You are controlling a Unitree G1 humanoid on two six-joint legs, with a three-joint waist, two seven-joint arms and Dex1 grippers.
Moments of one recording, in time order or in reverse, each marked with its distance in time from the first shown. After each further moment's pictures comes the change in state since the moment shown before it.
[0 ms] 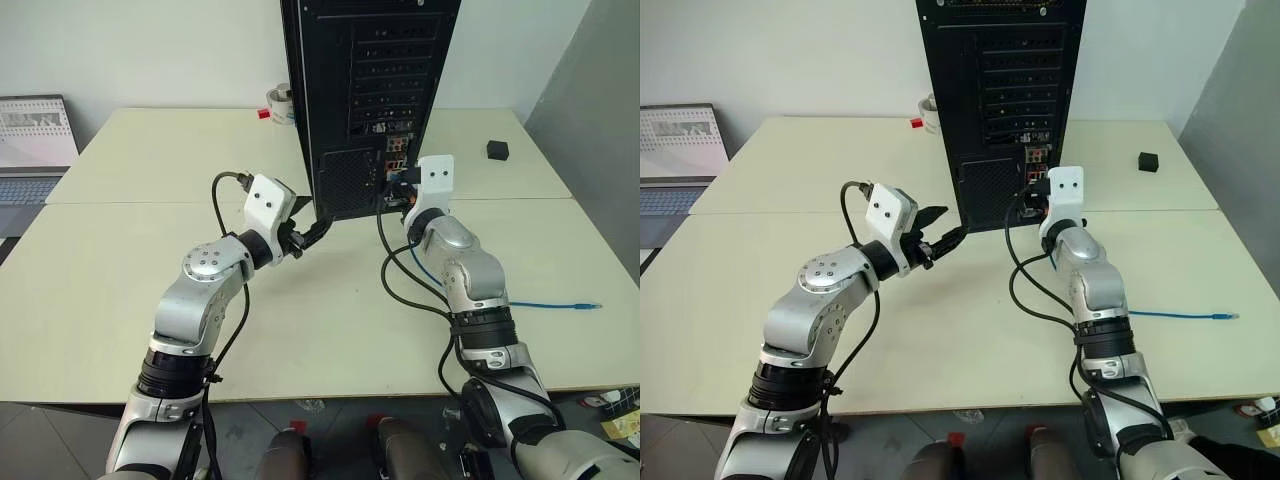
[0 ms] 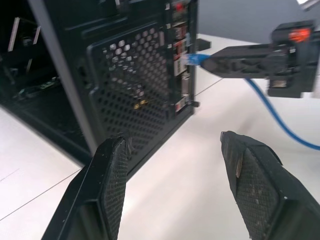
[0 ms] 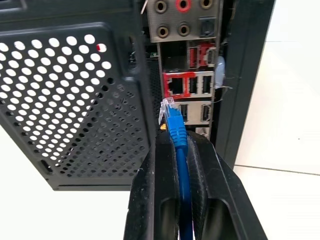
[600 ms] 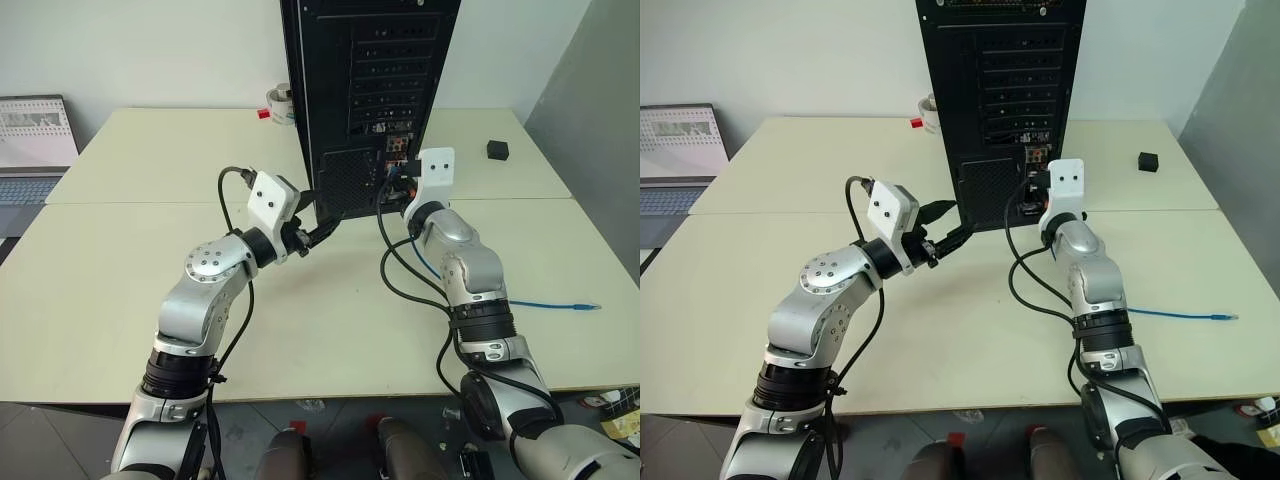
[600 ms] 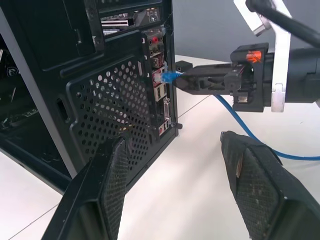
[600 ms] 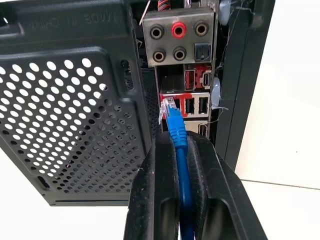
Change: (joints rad) left arm -0.001 -0.019 0.000 0.003 -0.001 -0.079 -0.035; right arm -0.036 0.000 -0.001 0.041 -0.009 -0.031 -0.001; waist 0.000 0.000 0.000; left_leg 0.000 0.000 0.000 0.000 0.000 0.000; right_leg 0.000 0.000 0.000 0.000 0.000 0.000
